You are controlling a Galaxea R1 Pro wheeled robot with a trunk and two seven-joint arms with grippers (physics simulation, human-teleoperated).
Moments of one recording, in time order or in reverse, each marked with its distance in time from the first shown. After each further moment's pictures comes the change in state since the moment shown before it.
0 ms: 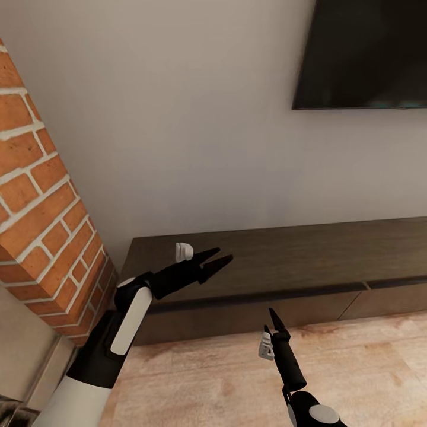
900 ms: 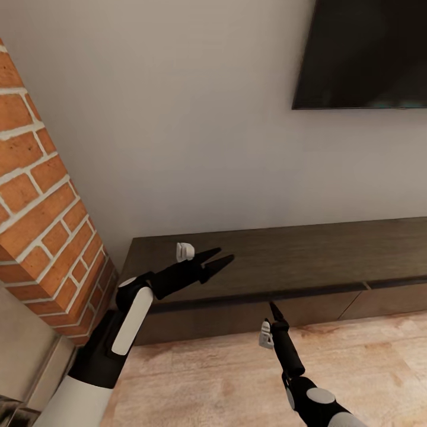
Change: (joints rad) left arm 0.000 -0.005 -0.003 0.000 0.000 -0.001 0.005; right arm -0.084 0.003 -0.004 0.077 -0.006 0.000 0.058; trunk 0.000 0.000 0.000
